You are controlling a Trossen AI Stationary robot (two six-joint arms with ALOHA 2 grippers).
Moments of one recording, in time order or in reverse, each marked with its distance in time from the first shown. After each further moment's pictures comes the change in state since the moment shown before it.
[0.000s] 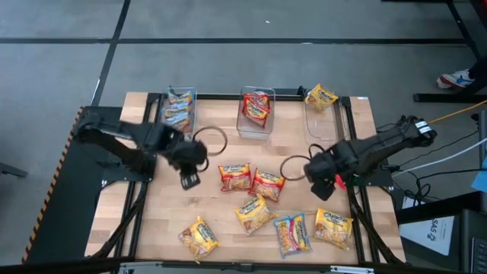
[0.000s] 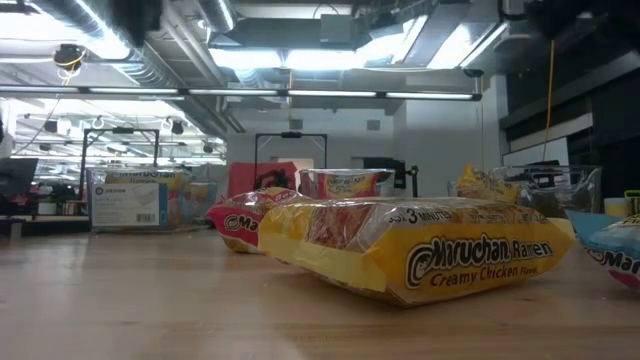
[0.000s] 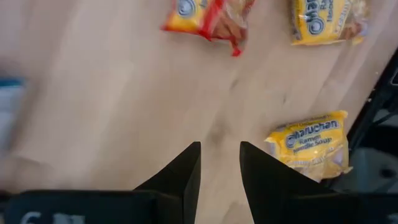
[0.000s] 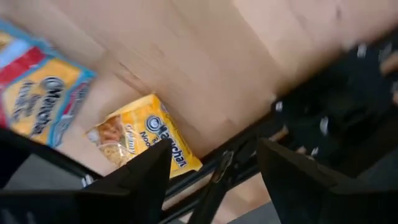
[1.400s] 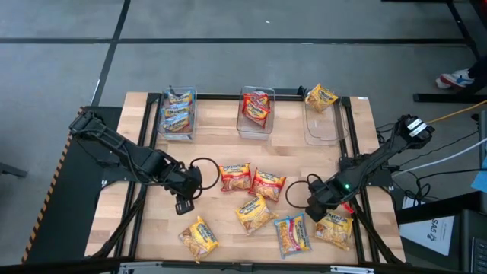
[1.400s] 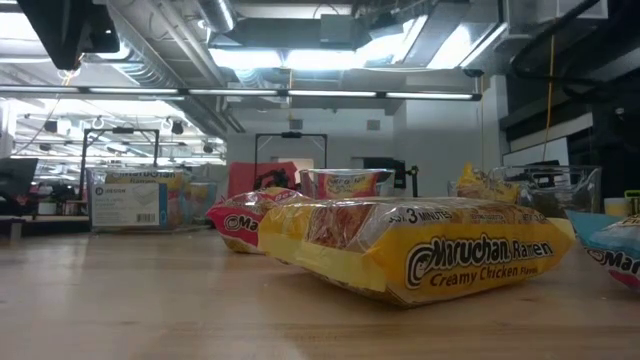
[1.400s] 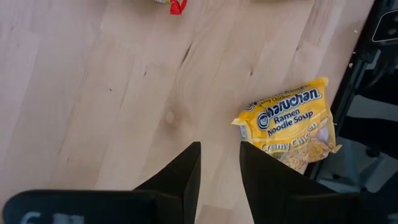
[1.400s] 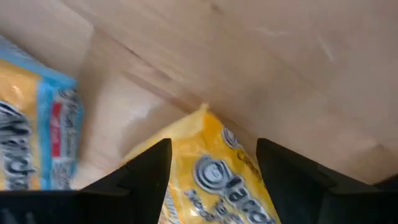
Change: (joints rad) left arm -0.254 -0.032 -0.251 0.295 -0.011 -0.161; right arm 0.270 0.014 -0.540 0.840 -0.079 0.483
